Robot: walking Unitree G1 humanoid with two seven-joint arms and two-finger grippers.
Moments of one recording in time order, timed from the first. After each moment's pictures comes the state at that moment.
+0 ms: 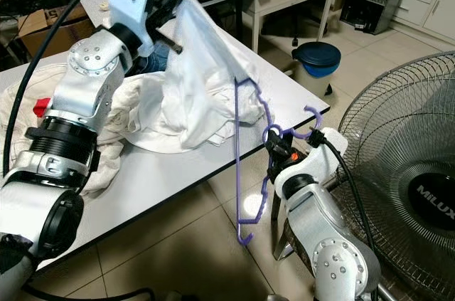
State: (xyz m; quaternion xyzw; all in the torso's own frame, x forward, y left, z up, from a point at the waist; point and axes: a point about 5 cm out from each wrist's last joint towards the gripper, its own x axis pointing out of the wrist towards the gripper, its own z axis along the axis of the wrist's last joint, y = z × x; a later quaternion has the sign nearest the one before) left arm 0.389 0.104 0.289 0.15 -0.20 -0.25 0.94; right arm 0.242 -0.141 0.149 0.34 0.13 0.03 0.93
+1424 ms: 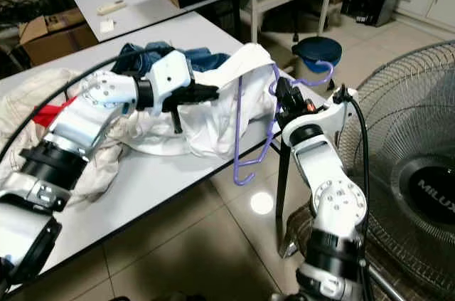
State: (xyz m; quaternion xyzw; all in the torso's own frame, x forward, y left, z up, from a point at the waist) left arm 0.359 0.093 0.222 0.30 -0.03 -0.52 0.80; right arm 0.311 -0.159 0.177 0.50 0.03 0.08 0.86
